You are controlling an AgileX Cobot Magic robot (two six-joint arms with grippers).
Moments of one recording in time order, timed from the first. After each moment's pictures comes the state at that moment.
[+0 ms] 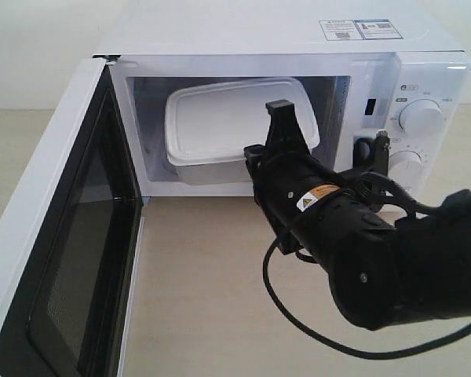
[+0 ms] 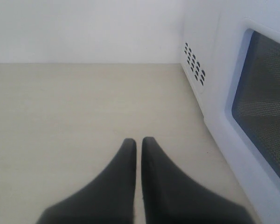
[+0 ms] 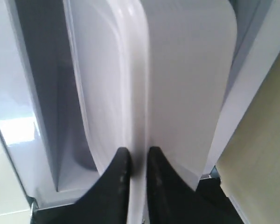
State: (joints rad) left arm 0.01 0.00 0.00 -0.11 0.31 0.08; right arm 0.87 1.73 -0.68 0.65 -0.83 1.21
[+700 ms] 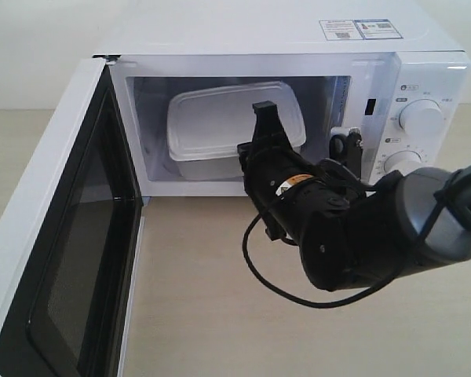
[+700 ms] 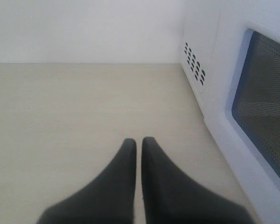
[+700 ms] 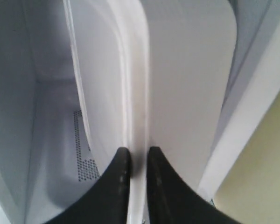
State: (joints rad) left arm 0.01 0.00 0.00 -0.11 0.31 0.08; right arm 0.79 1.90 -0.81 0.57 -0.82 1.26
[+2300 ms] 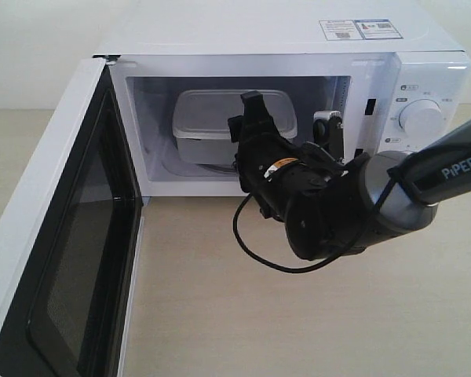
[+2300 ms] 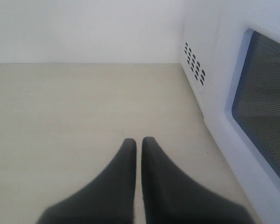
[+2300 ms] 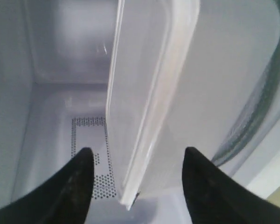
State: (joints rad) left arm 0.01 0.00 0.00 -0.11 0.31 0.08; right arm 0.72 2.02 -0.95 0.46 -0.81 1.24
